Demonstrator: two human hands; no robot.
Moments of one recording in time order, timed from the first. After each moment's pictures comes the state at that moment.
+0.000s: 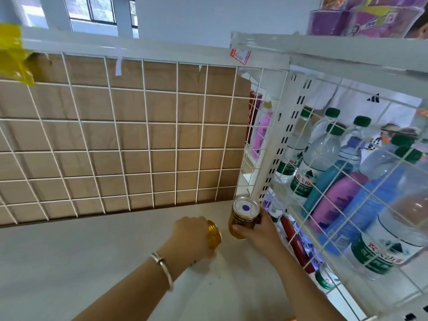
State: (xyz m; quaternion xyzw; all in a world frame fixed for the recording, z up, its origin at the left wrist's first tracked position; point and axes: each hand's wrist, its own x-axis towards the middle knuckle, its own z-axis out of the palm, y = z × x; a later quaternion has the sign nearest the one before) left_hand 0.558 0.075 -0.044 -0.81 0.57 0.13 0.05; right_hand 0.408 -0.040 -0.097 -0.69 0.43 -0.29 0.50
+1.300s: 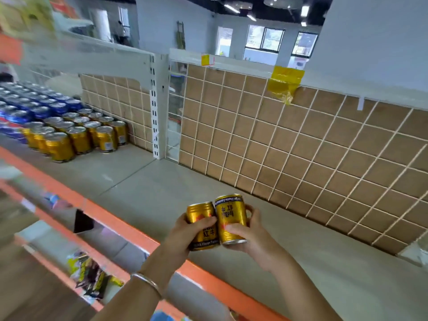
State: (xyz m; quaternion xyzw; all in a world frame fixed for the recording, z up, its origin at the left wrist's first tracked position) left_hand 0.669 0.407 -0.062 -0.57 0.00 0.28 -0.78; right_hand 0.609 0.246 -0.046 -0.66 0.14 0.03 0.74
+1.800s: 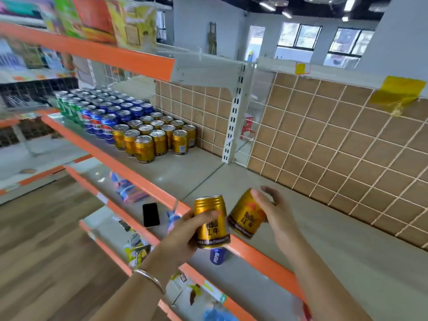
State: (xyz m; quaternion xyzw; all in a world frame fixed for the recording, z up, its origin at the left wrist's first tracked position) left_hand 0.725 0.615 -0.049 -0.49 0.00 0.26 -0.83; right_hand 0.713 0.412 -0.038 -0.74 0.17 -0.11 0.64
